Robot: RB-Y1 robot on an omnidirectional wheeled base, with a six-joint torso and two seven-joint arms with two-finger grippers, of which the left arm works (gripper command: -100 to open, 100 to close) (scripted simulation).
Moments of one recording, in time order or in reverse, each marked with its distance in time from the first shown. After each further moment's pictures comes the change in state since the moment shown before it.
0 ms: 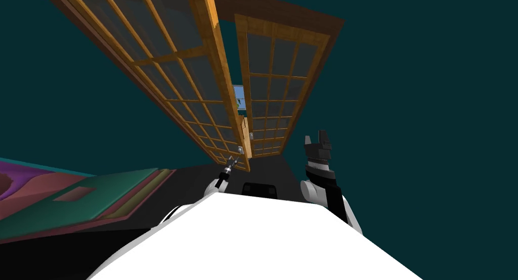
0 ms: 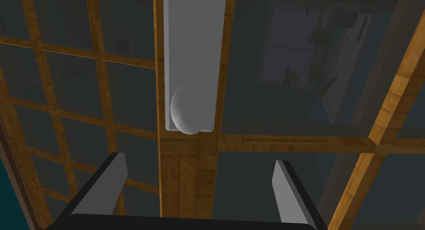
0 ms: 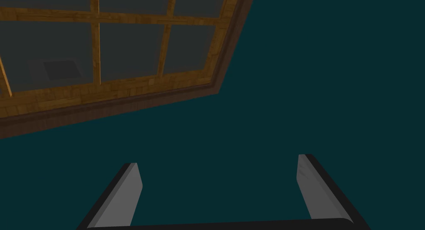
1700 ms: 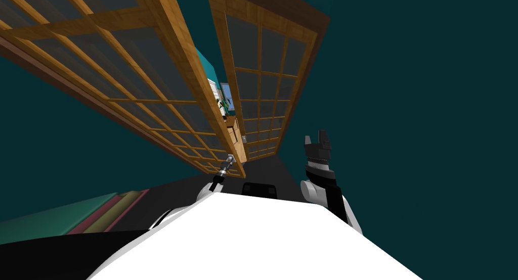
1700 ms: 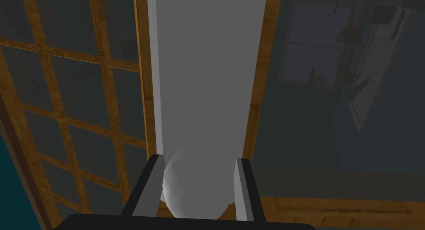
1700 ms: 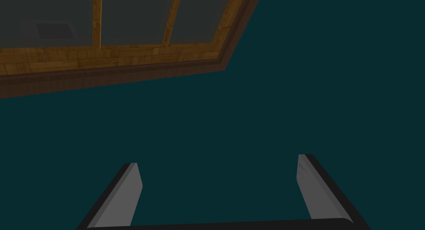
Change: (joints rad) arm 0.026 0.055 0.036 0.051 0.028 -0.084 0.004
